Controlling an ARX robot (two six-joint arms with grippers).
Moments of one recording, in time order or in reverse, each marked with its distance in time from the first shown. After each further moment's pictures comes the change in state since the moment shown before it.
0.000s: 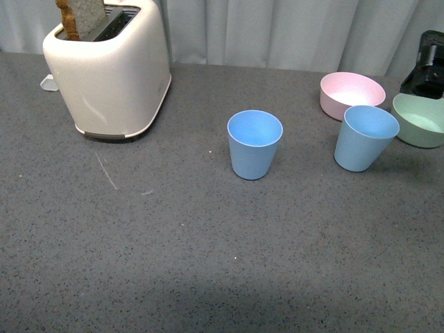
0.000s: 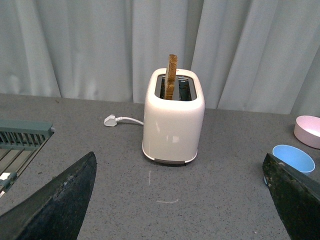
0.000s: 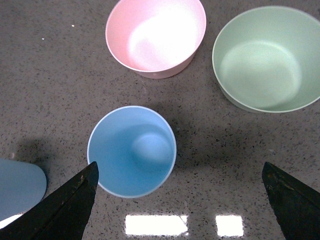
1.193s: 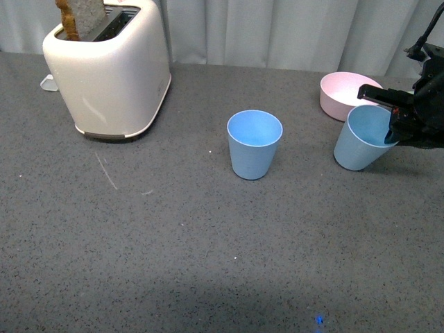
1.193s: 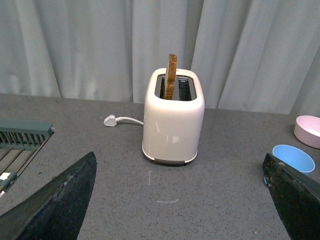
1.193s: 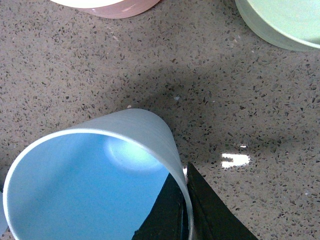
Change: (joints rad) left arm 0.000 0.000 0.000 0.000 0.000 0.000; right arm 0.039 0.297 0.298 -0.292 0.005 0.168
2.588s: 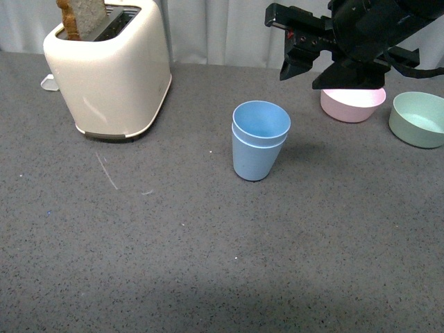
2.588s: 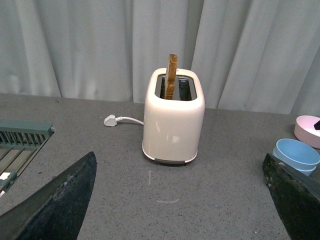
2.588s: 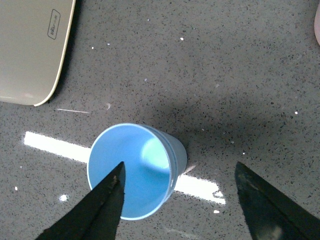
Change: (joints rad) left arm 0.000 0.000 0.000 0.000 0.000 0.000; right arm 0.243 -0.148 0.035 0.000 -0.130 -0.079
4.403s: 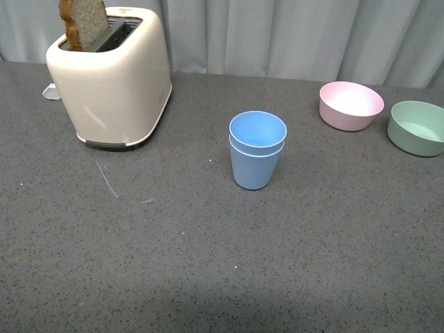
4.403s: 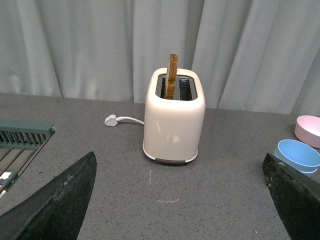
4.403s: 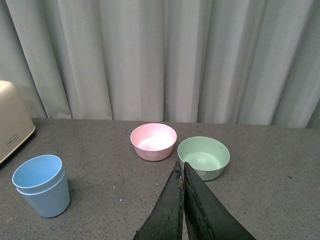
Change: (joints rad) left arm 0.000 0.000 0.000 -0.002 0.000 0.001; right arm -0.286 -1.404 -1.322 0.816 0.172 -0.281
